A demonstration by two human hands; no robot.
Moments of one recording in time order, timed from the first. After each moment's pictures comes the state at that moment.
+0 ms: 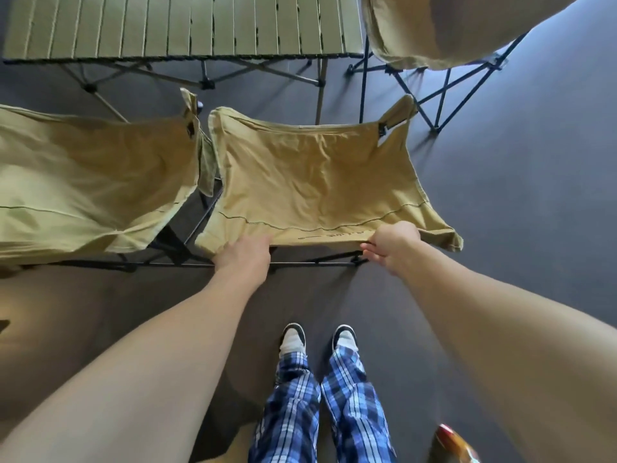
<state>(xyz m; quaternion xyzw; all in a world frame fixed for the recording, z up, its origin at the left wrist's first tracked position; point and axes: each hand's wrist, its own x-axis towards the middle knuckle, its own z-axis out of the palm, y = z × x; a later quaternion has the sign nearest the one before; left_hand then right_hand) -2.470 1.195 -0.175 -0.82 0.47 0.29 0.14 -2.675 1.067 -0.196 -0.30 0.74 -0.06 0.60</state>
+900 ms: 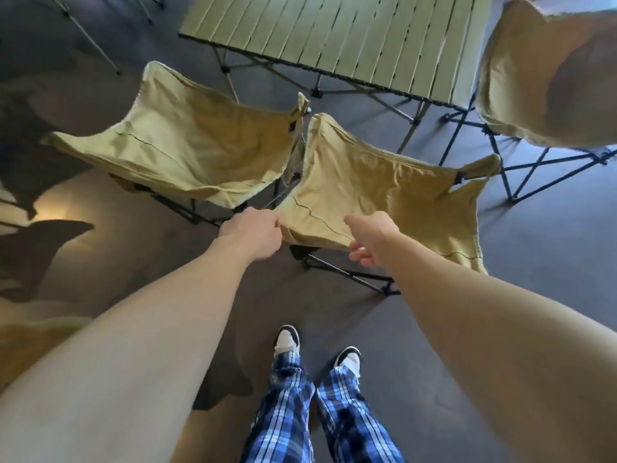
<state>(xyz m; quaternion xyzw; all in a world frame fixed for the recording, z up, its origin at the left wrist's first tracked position) -2.417 1.253 -0.101 -0.89 0.34 0.30 0.06 -2.555 1.106 -0.102 -0.57 0.60 0.17 0.53</state>
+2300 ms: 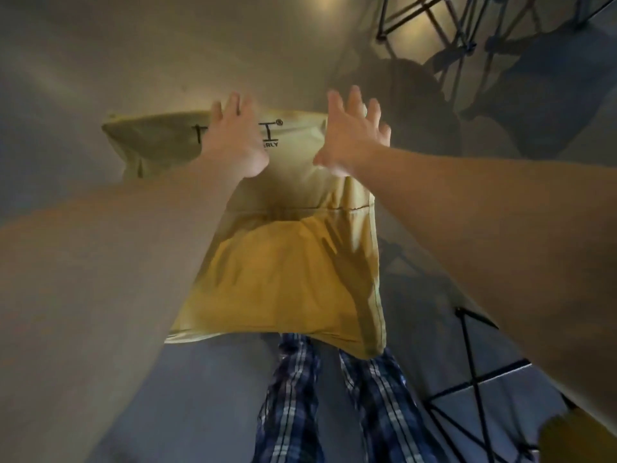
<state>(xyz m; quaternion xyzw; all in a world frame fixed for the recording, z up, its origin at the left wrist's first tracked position) -2.164 2.052 -0.153 -0.84 -0.49 0.17 -0.15 -2.040 1.941 -0.151 -0.88 -0.37 0.30 0.05</state>
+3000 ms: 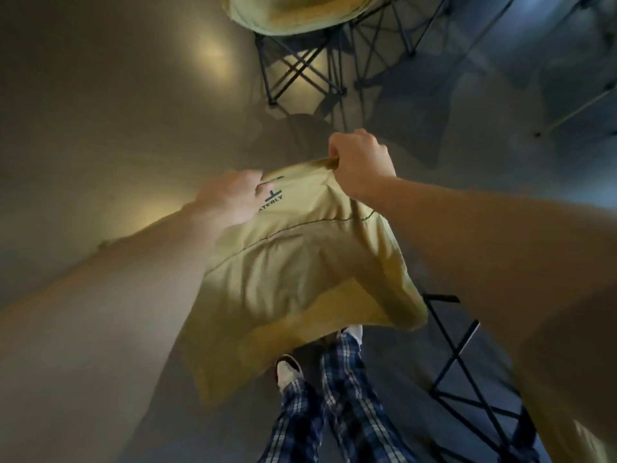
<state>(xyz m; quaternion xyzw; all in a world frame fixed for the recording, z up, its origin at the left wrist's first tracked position) -2.062 2.013 -0.092 -0.94 -0.23 0.18 -0.16 -1.942 1.835 -0.062 -0.93 -0.28 0.17 0.16</state>
